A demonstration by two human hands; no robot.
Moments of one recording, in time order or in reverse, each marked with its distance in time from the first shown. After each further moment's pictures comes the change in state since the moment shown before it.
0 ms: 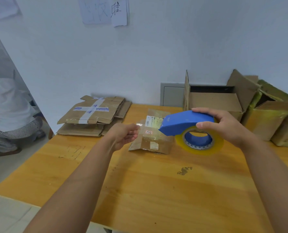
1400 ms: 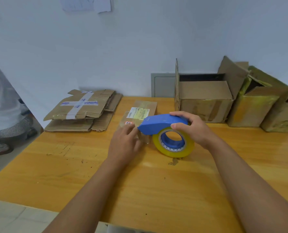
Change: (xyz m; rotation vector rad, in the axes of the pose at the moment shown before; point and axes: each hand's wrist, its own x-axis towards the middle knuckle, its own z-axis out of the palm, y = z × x) left_hand -0.010 -0.080 0.037 1.214 0.333 0.952; right_hand 0.004 0.039 0.058 0.112 0.049 0.071
